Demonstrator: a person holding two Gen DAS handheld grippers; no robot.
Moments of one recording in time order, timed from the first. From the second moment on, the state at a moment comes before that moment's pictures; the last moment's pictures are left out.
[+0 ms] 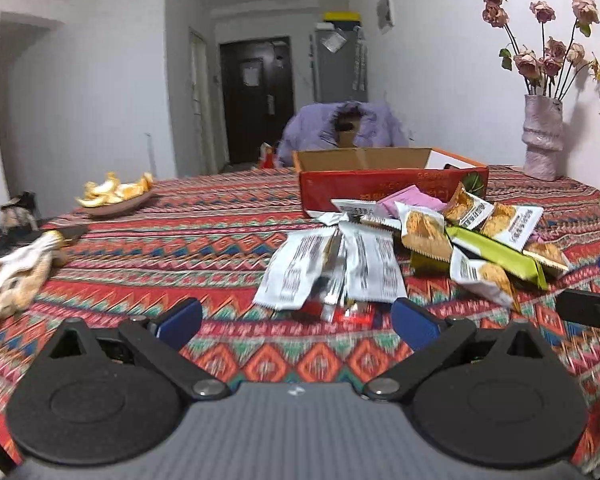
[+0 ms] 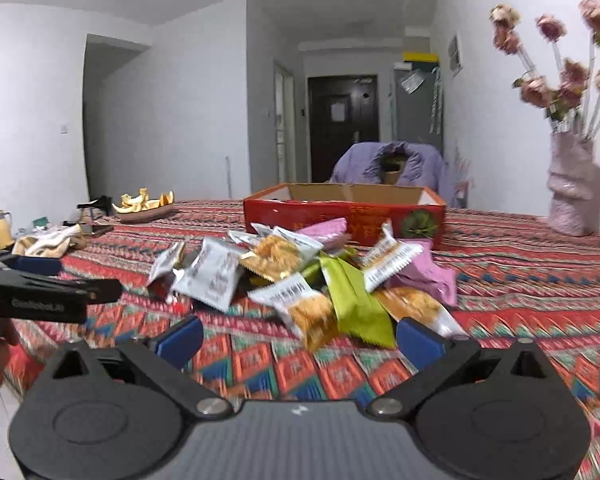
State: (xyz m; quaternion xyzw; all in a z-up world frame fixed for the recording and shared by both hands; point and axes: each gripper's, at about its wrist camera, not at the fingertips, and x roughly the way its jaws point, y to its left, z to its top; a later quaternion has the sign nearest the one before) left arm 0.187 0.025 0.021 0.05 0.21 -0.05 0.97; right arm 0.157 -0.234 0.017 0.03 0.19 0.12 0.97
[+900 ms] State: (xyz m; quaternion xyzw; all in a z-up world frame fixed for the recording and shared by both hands) left arm 0.305 0.091 0.004 -0.09 0.31 -0.23 0.92; right arm 0.281 -0.243 0.006 -0.01 0.36 0.28 0.89
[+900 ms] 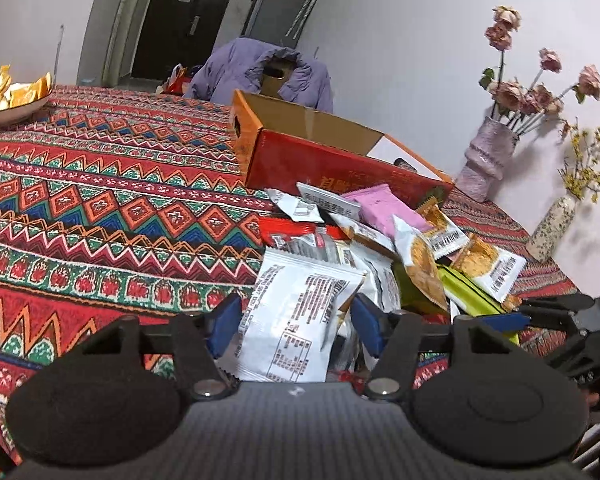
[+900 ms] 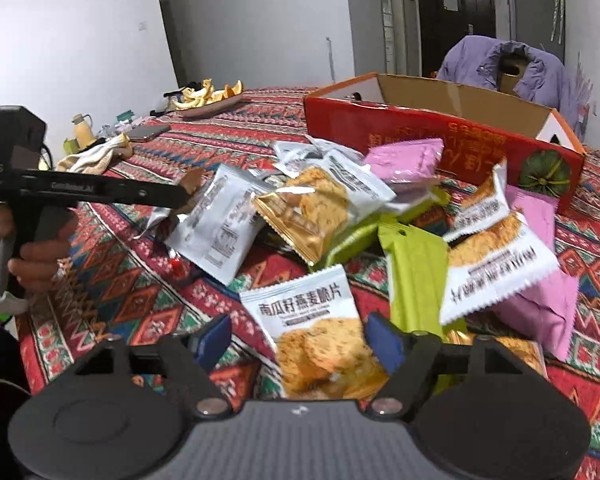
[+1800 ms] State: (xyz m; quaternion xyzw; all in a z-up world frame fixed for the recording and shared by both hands) left arm 0.274 0.058 0.092 -0.05 0.27 -0.13 0.95; right arm 0.249 -0.297 0.086 0.09 0.25 0.20 0.94
